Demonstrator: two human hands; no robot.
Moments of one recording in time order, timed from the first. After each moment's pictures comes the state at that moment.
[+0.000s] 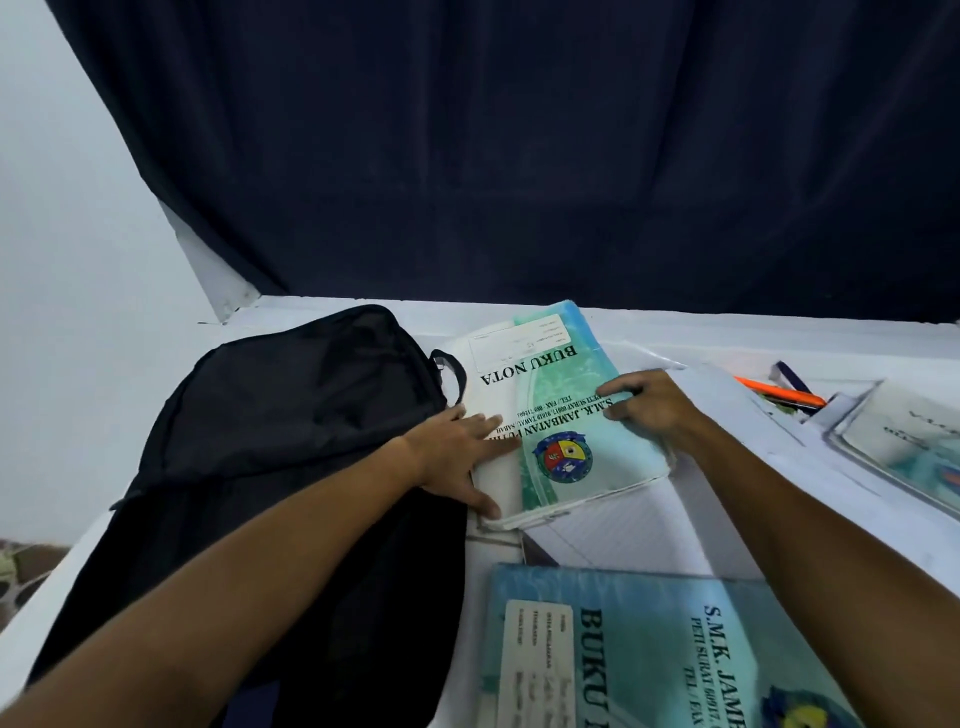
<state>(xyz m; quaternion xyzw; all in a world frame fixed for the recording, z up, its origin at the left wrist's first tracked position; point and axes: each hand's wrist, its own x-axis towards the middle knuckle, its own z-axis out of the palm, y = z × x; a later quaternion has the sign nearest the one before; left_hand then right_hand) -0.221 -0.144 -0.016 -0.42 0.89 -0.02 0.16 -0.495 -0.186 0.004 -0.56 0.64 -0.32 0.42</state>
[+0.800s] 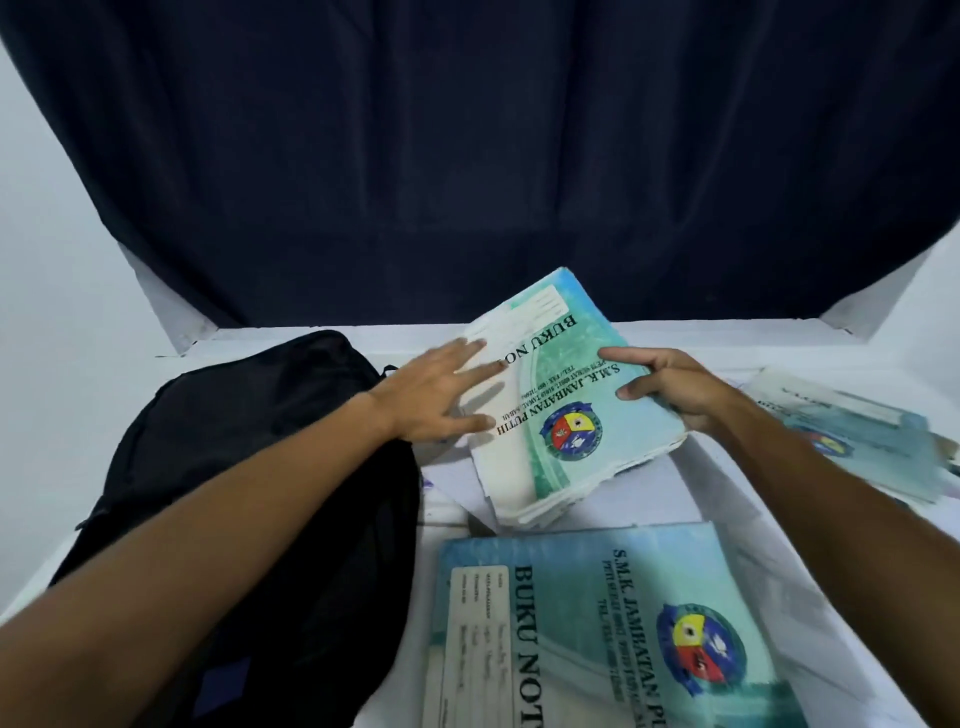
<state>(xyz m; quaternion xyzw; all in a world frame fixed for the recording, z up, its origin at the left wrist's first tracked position) -0.260 -0.112 0.080 -0.41 0.91 -0.04 -0.03 -0.579 -0.108 0.082 -0.50 0.52 -0.39 0.58</state>
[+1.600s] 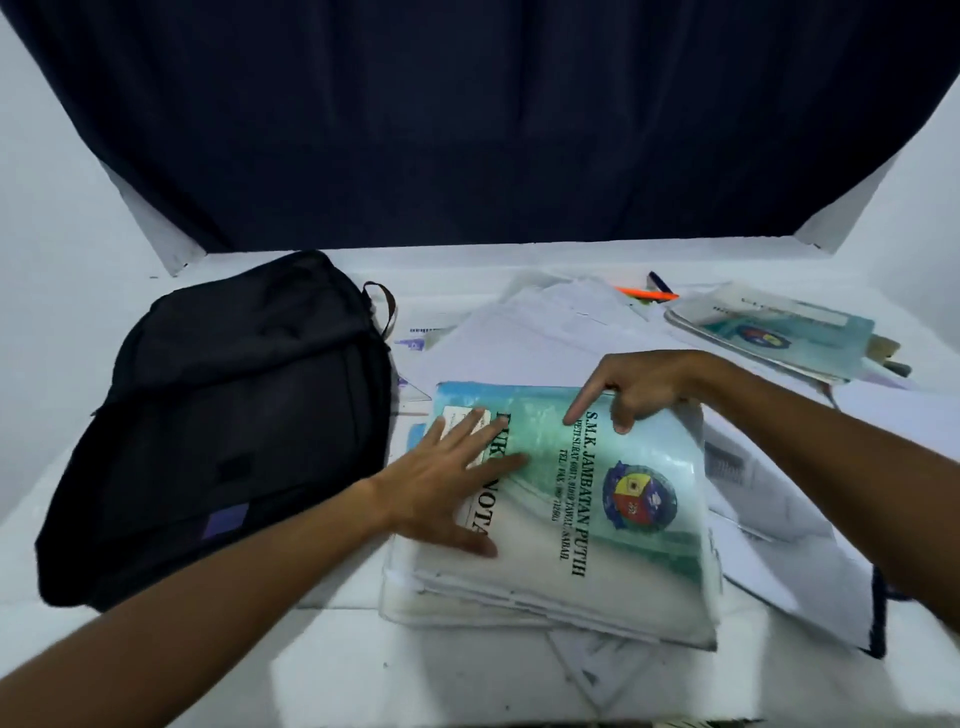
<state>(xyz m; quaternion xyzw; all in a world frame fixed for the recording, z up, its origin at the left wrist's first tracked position) -0.309 0.058 -0.031 -0.37 0.92 0.03 0.07 -0.595 -0.013 0.059 -0.80 0.47 0.10 0.36</state>
